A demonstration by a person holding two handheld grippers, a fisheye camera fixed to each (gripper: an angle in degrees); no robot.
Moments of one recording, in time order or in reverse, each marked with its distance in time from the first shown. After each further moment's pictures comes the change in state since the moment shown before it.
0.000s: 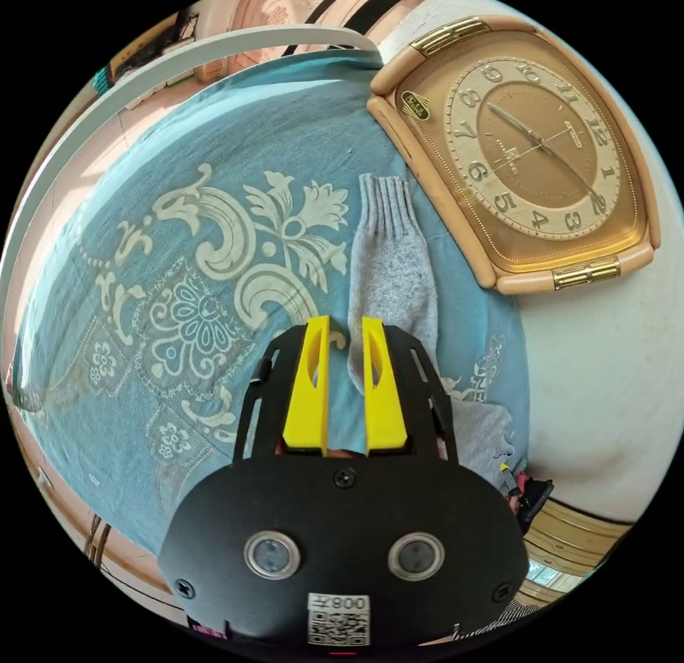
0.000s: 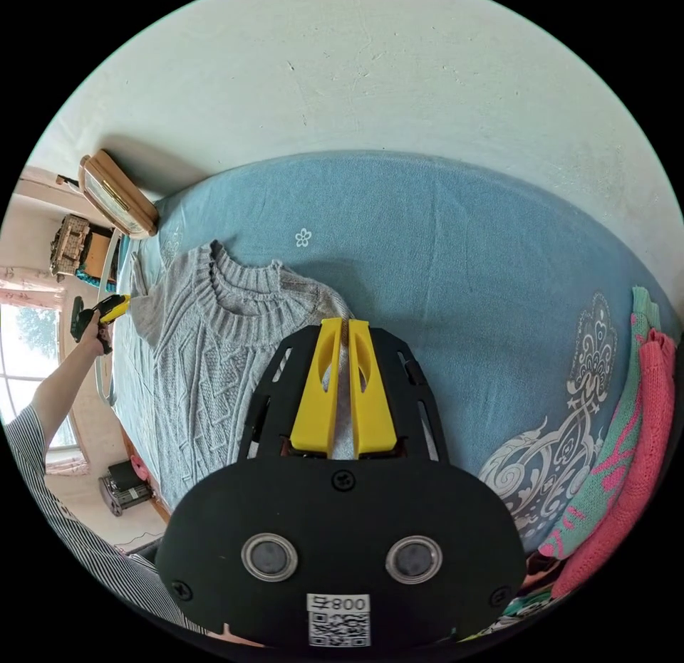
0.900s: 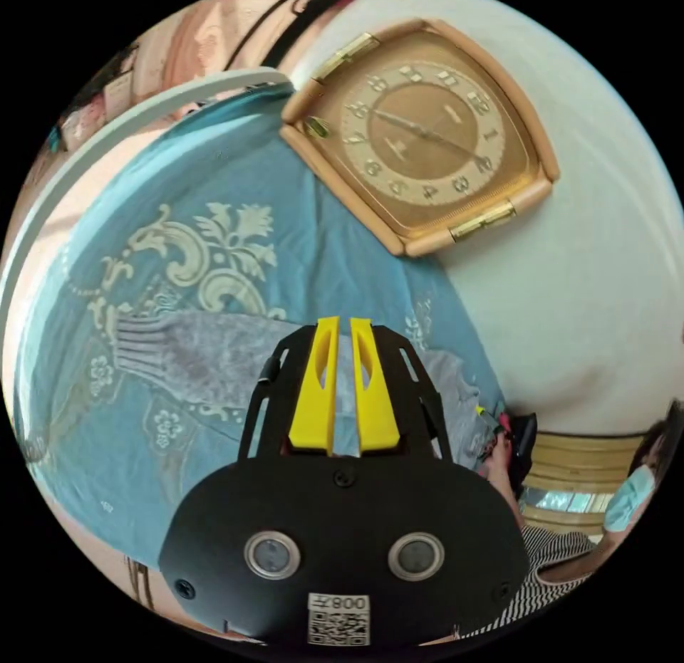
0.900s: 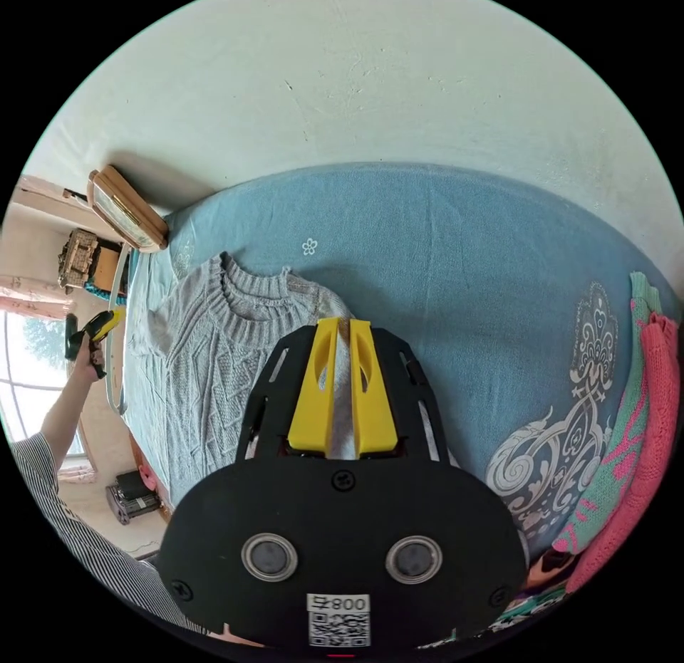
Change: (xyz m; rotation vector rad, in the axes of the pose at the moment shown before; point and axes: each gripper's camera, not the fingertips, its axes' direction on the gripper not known) left arm 0.063 0.004 -0.064 0.008 0.193 0.239; right arm -0.033 0.007 0.040 0.052 -0.040 0.027
